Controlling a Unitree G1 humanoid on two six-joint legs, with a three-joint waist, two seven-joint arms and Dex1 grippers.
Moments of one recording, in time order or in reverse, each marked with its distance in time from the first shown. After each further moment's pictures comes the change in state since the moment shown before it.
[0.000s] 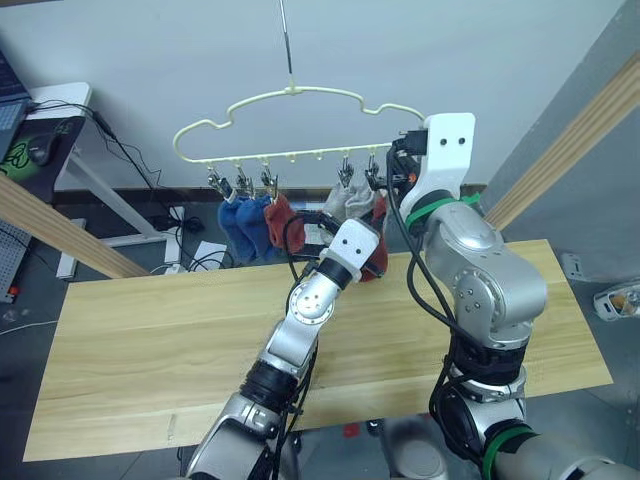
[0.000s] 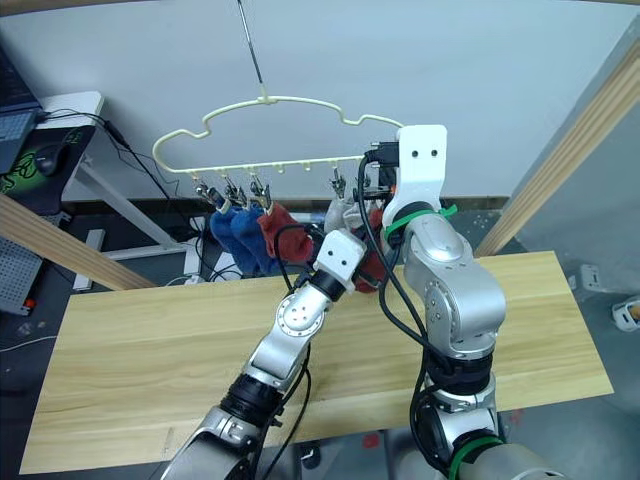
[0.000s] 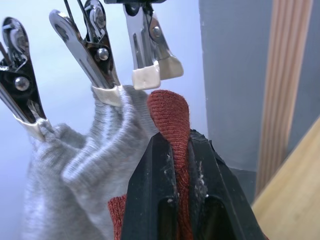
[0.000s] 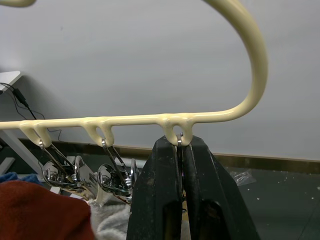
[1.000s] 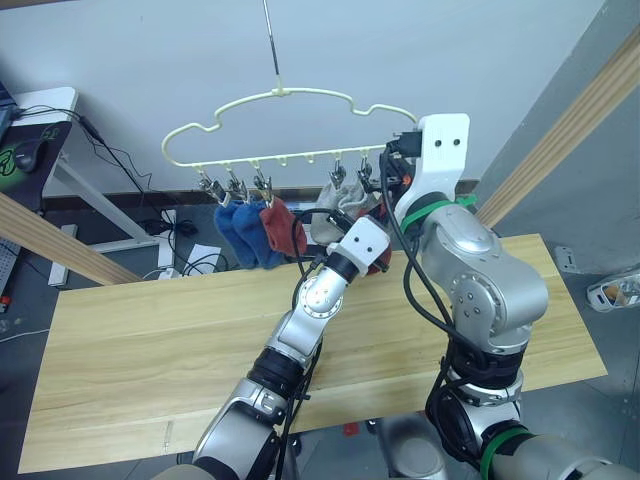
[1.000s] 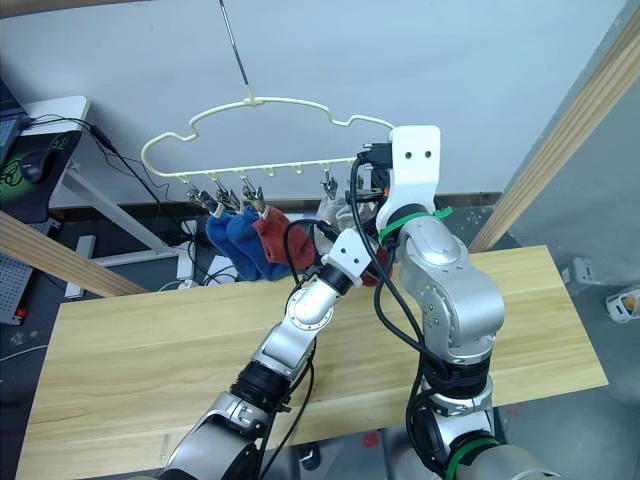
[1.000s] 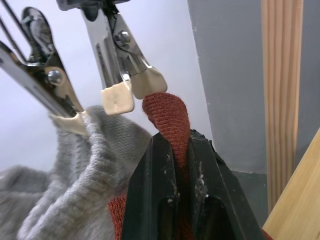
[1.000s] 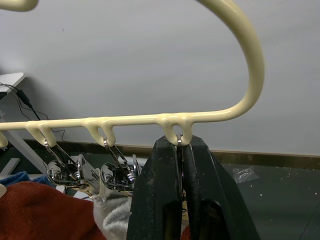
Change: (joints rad) left arm -0.057 -0.016 -0.004 0.105 0.076 -0.073 0.029; right arm 0.005 0.010 0.012 -0.027 0.002 0.027 -0.001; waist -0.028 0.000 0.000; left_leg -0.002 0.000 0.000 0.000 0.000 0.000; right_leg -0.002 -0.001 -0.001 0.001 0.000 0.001
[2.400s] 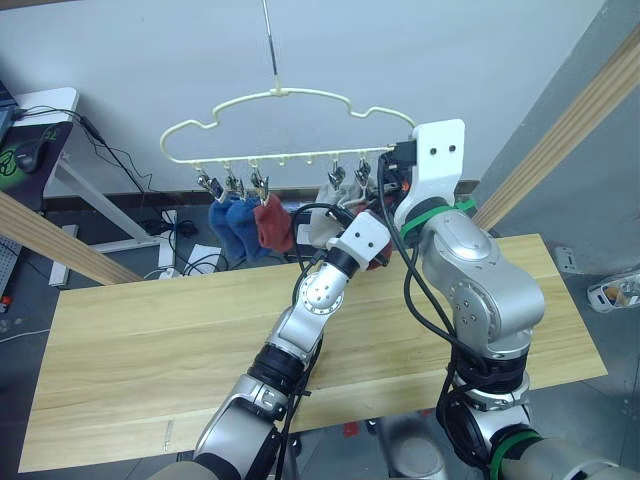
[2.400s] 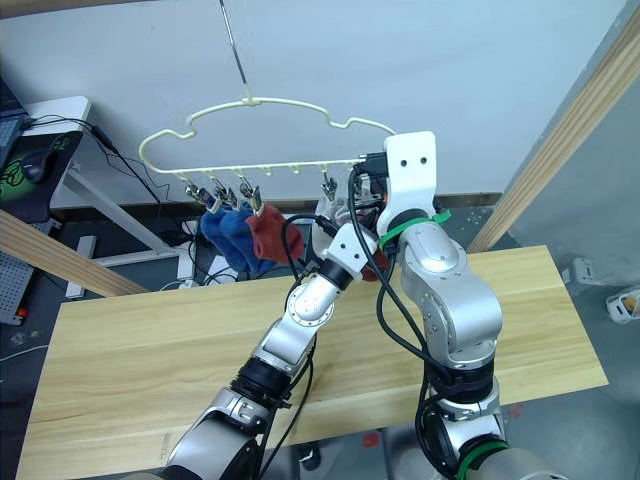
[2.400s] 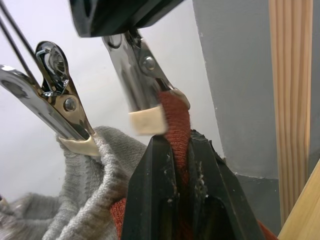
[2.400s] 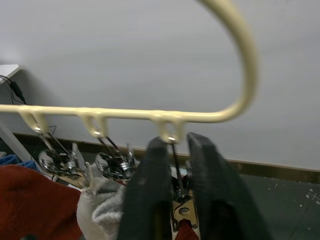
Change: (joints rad) left arm -0.020 -0.001 0.007 -0.005 0.018 0.000 0.028; right arm 0.043 -0.062 0.061 0.000 -0.016 -0.060 0.001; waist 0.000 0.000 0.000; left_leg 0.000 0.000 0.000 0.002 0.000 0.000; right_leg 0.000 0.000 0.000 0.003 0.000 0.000
